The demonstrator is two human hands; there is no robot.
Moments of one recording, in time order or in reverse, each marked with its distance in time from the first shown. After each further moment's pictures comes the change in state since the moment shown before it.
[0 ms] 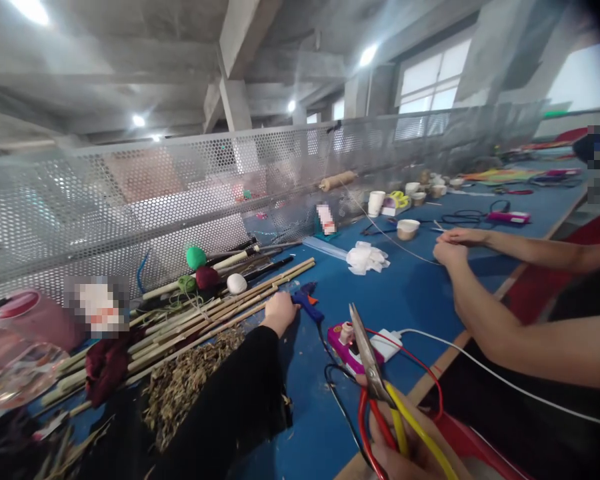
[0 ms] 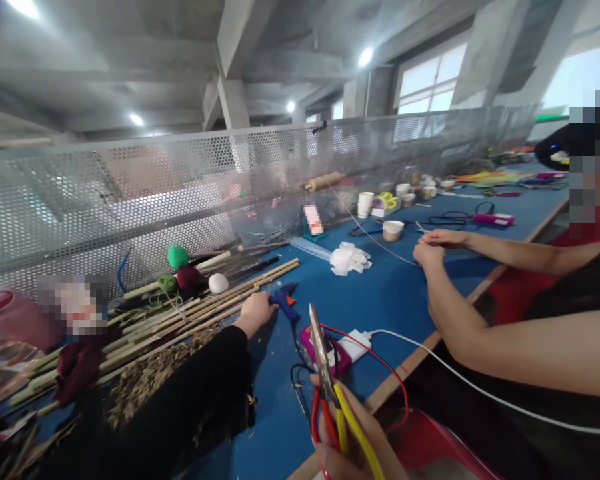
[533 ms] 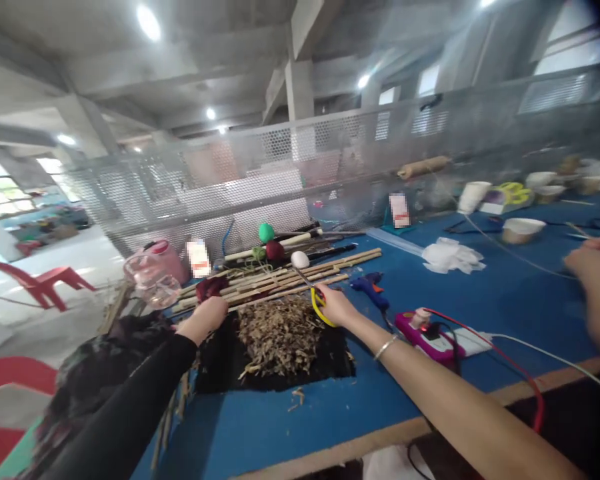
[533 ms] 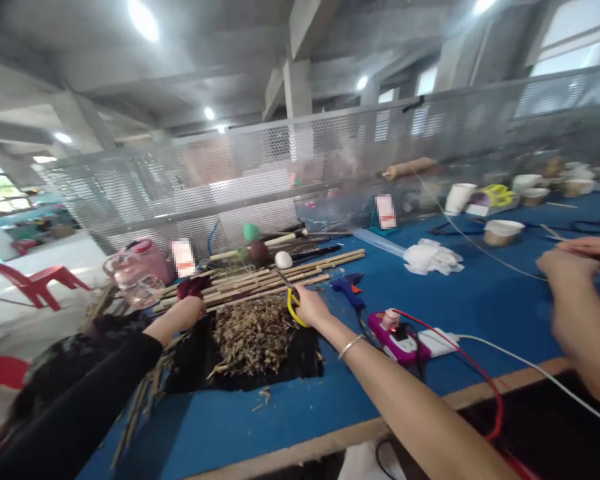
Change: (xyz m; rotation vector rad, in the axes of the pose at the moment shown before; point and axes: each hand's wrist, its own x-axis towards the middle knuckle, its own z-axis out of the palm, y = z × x) left_hand -0.214 -0.257 -0.054 0.230 -0.138 -0.305; right_hand 0.189 -0.046 0.140 -0.929 -0.095 -0.227
